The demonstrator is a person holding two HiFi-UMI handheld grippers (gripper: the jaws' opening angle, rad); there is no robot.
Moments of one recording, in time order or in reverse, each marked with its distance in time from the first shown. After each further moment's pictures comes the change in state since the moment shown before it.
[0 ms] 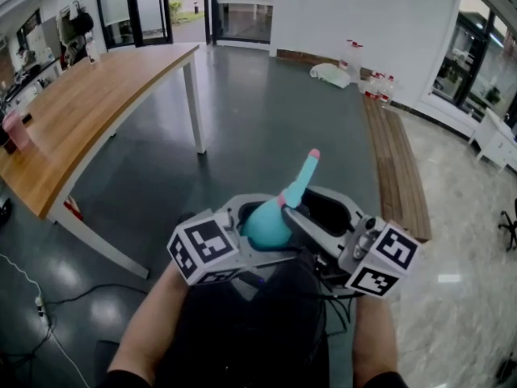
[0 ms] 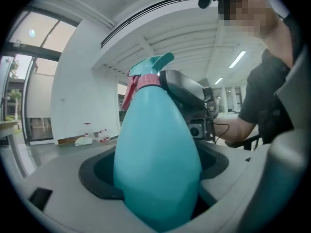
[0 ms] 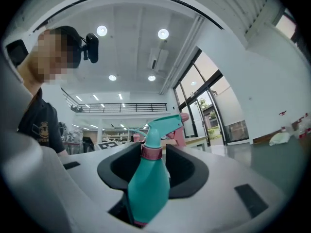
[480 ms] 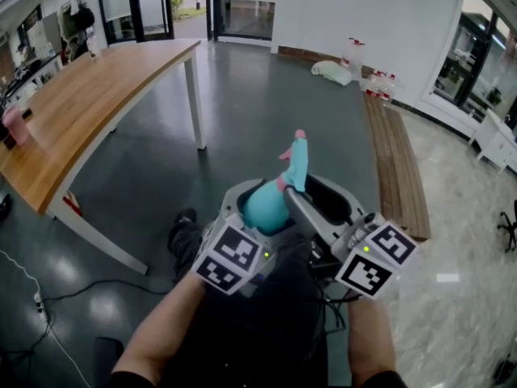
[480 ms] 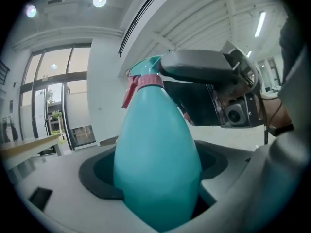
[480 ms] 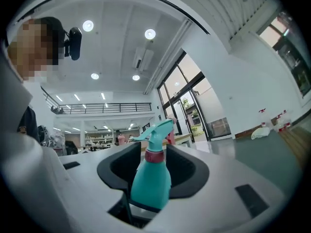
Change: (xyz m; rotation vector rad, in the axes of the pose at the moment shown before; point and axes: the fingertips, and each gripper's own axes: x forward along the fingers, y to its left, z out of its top) left arm -0.001 0.051 -0.014 0.034 0.078 0.459; right arm 0.006 -0.022 0.003 0.077 -0.008 -0.201
